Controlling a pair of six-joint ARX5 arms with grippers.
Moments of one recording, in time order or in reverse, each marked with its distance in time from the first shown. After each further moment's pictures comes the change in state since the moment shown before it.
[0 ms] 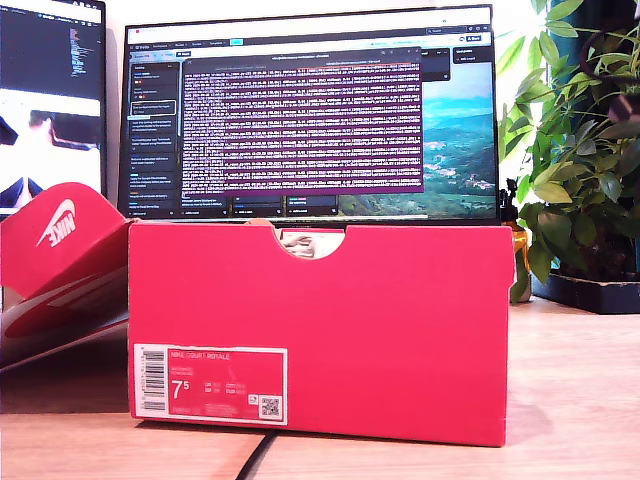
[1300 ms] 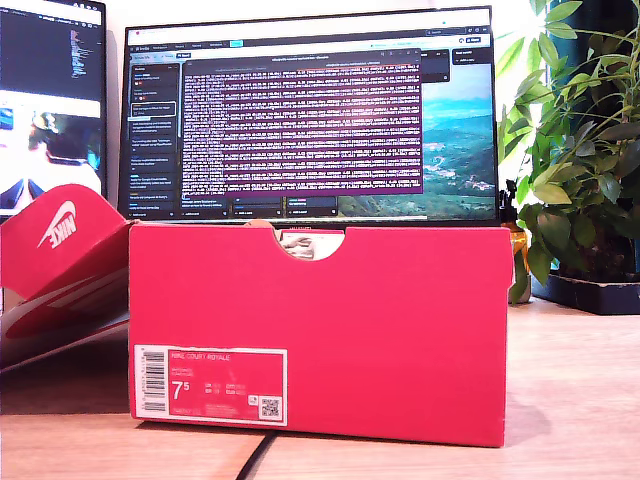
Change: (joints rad) left arm 0.000 -0.588 -0.423 0.005 -0.144 -0.150; right arm 0.025 -0.513 -0.404 0.203 -0.008 0.047
